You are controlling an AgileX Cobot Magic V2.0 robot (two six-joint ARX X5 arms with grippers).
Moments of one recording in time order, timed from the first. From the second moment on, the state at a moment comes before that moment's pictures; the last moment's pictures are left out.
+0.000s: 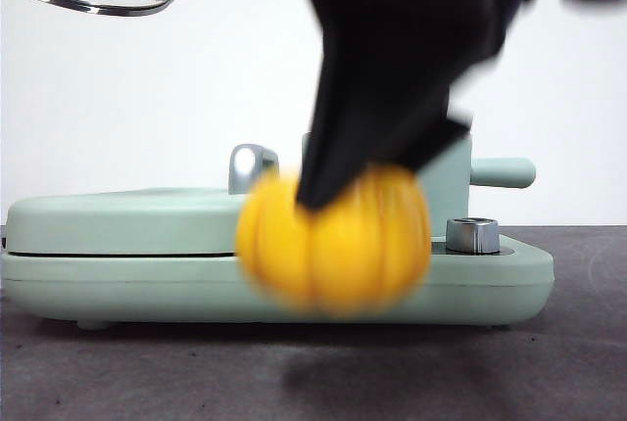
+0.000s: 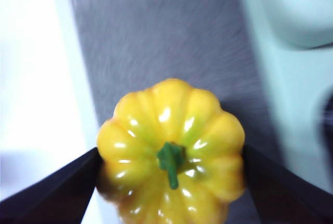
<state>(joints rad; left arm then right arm) -0.58 0.84 1.02 -0.59 -0.21 -0.05 0.92 1.37 0.99 -0.71 -0.28 -0.21</state>
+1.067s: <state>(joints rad) -0.58 0.84 1.02 -0.58 -0.21 -0.05 0.56 1.71 1.90 -1.21 -0.05 0.00</state>
